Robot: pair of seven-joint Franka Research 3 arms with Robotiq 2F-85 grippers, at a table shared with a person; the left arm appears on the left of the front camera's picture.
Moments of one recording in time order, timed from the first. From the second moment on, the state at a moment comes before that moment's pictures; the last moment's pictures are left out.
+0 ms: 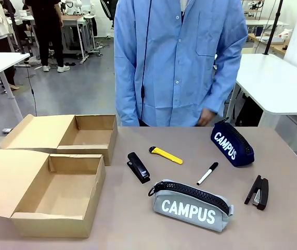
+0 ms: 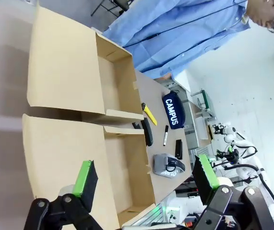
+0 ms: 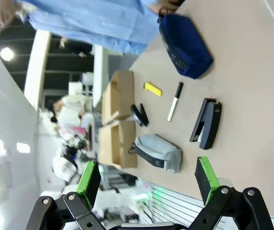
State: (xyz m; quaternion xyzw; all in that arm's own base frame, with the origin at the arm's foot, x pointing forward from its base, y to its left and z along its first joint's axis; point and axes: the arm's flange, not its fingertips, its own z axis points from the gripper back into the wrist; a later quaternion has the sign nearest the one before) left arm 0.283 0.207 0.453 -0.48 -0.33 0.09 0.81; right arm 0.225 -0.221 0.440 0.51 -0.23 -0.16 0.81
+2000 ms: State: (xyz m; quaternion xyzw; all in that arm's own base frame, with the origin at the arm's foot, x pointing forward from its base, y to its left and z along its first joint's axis) left arm 0.284 0.207 0.453 -0.47 -0.32 0.09 0.81; right arm 0.222 -0.225 0.396 0.53 -0.21 0.00 0.82
